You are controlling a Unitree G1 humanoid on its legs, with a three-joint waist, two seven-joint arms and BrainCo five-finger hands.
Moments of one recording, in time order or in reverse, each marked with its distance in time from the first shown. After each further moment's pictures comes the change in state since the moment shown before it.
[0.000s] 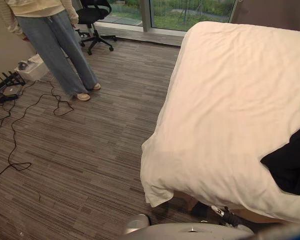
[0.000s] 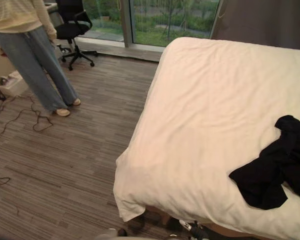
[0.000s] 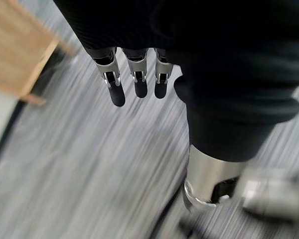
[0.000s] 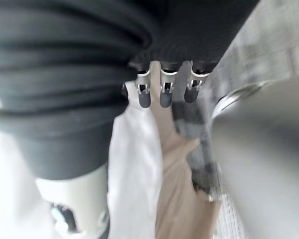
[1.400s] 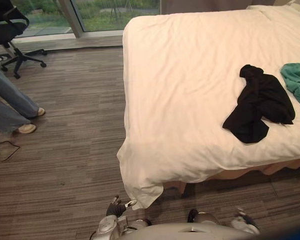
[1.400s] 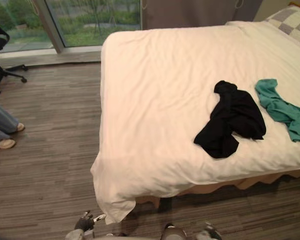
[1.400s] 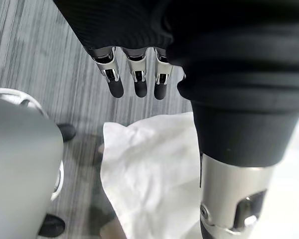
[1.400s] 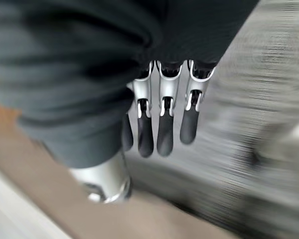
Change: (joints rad) left arm -0.247 0.087 -0.210 -0.150 -0.497 -0.320 0.071; right arm 0.012 -0.019 -0.455 -0.287 0.488 -0.156 -0.559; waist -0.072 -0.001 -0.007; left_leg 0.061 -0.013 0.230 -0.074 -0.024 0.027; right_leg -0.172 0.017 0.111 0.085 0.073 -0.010
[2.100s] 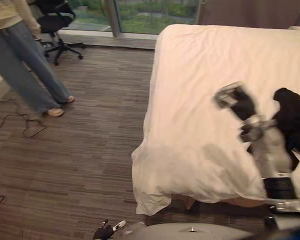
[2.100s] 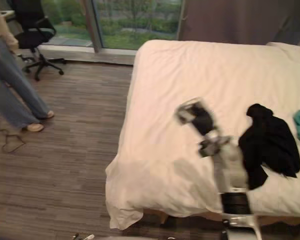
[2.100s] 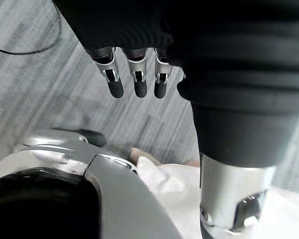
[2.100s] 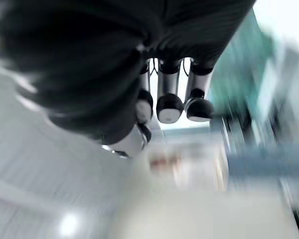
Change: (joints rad) left arm 0.143 0.018 0.042 -0.049 0.011 0.000 -0.080; right arm -0.420 -0.175 0.860 -0.734 -0.021 0.162 1.089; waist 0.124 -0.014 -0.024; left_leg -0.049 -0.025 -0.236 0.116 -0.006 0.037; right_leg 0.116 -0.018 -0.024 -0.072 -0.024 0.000
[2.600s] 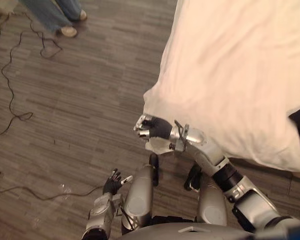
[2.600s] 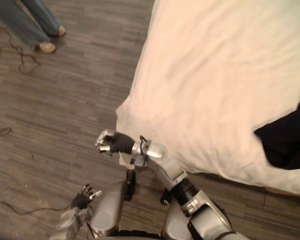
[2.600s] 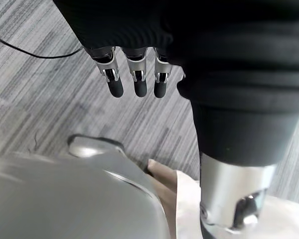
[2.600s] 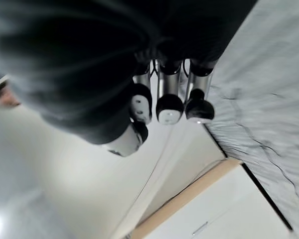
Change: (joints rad) left arm -0.297 -0.030 -0.032 -0.136 -0.046 -0.078 0.000; right arm -0.120 0.193 0.440 0.238 -0.225 0.085 -0.118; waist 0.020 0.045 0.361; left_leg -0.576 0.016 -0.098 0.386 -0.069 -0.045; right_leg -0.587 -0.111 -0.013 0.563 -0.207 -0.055
